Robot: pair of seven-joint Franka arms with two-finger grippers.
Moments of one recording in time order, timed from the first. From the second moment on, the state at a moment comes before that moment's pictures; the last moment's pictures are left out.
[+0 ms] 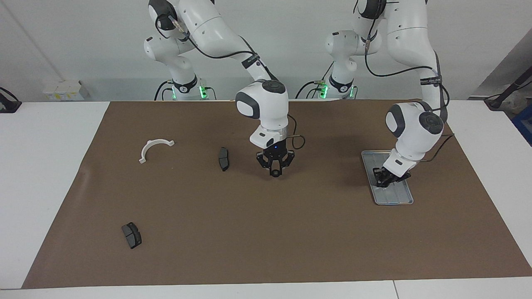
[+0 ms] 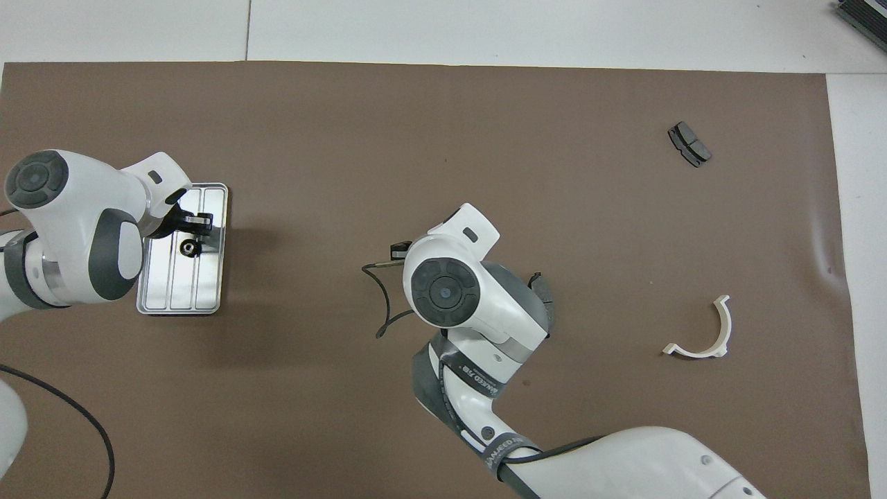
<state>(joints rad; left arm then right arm) -0.03 0.32 0.02 -2.00 -0.05 2.38 0.14 0.54 0.38 0.09 -1.85 -0.30 2.47 0.85</state>
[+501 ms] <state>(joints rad) -0.03 0.32 0.02 -1.98 -0.05 2.38 0.12 0.39 0.12 0.08 -2.08 -0.30 2.47 0.82</state>
